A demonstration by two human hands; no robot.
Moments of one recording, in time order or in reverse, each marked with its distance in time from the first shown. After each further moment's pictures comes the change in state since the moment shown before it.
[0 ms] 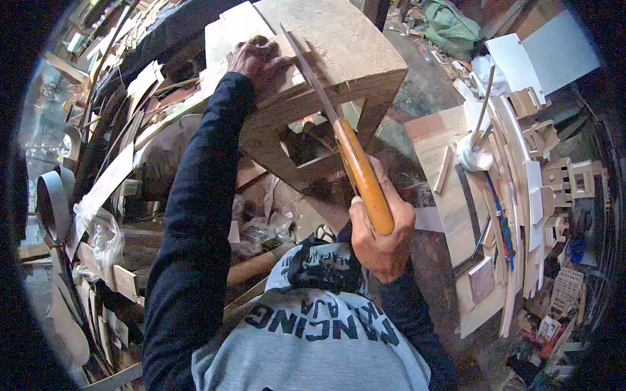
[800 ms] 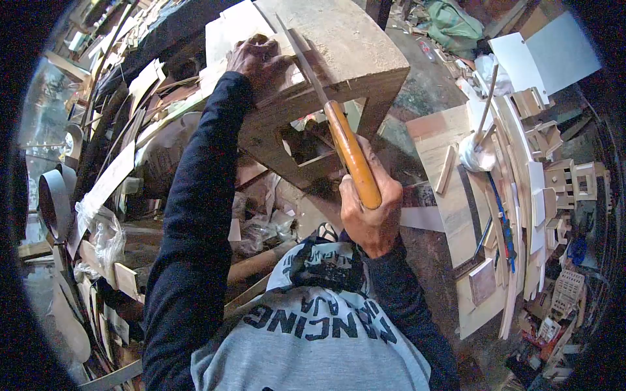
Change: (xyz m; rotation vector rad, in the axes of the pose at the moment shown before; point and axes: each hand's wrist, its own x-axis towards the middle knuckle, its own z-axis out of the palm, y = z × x) left_hand -0.010 0.004 -0.002 0.063 0.201 0.190; right_hand 0.020 0.024 0.016 -0.031 -0.006 -0.053
